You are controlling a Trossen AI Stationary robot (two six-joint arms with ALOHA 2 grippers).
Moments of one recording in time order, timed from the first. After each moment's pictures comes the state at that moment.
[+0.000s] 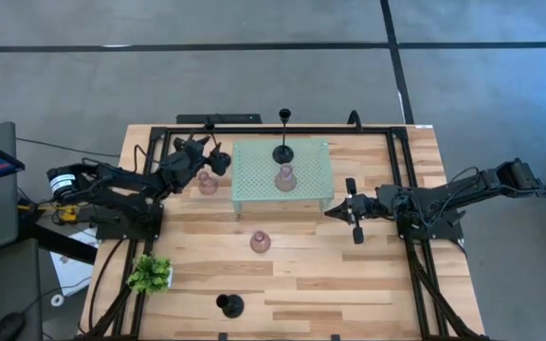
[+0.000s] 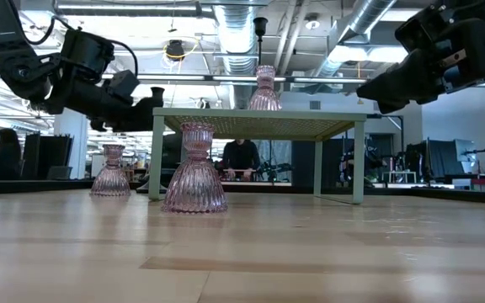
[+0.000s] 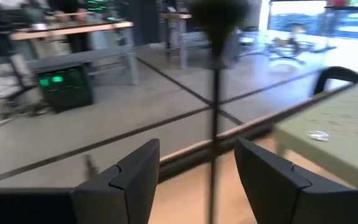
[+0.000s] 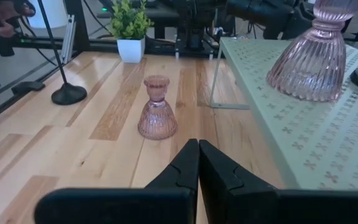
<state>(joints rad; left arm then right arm) 0.49 1.14 0.18 1.00 -0.55 0.00 0.10 0.90 0.18 0.49 0.06 -0.03</state>
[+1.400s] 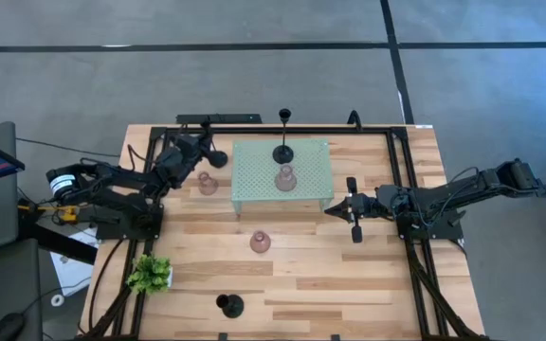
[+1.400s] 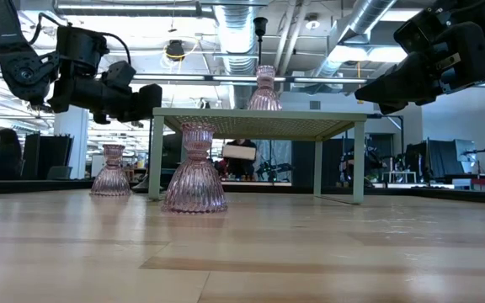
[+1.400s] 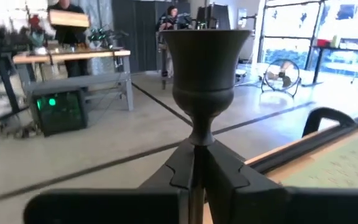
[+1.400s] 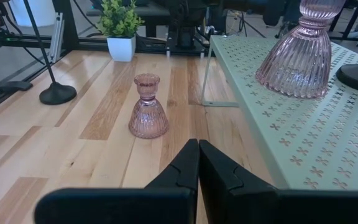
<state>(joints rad) 0.56 1.14 0.18 1.14 -0.46 0.04 0.10 0.90 0.18 0.49 0.09 -0.03</state>
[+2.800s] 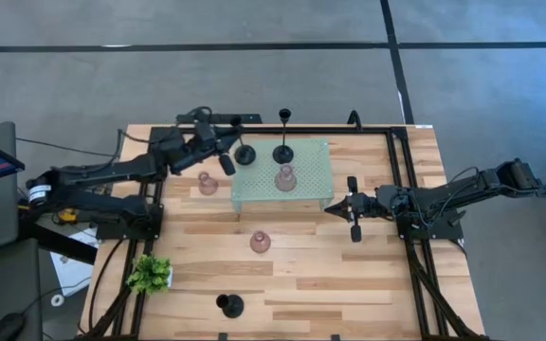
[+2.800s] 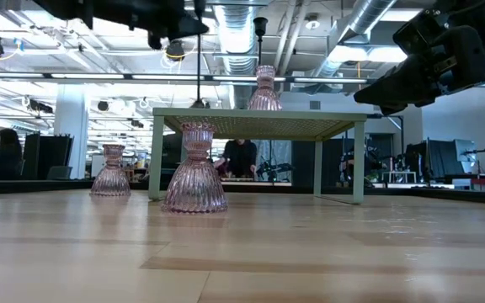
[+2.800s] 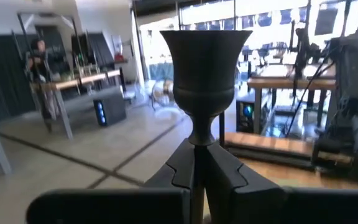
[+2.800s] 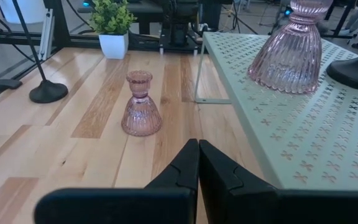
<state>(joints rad) 0.32 0.91 0.71 0.44 -0.17 0.14 0.10 0.90 0.18 0.48 0.12 -0.03</state>
